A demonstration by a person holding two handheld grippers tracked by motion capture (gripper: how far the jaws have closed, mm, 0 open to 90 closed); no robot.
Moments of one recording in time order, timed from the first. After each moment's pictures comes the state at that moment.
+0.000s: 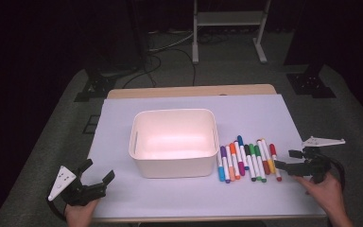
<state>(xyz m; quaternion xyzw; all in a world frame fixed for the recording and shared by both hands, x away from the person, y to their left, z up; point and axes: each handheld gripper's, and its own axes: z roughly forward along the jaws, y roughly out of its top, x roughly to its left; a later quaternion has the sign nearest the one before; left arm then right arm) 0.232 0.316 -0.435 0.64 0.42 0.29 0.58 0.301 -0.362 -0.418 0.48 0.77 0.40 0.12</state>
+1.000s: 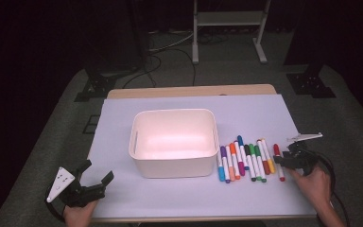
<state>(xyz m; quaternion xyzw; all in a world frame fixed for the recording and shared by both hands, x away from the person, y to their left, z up) 0.229 0.317 -0.435 0.64 0.42 0.30 0.58 0.331 -0.345 -0.439 0.54 0.78 0.26 0.17</state>
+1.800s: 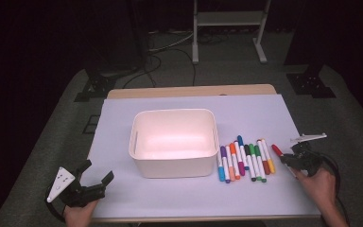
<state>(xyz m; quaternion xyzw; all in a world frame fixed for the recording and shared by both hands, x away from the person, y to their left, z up) 0.228 0.317 -0.435 0.64 0.42 0.30 0.58 0.325 -0.352 -0.432 0.55 0.78 0.26 0.16</state>
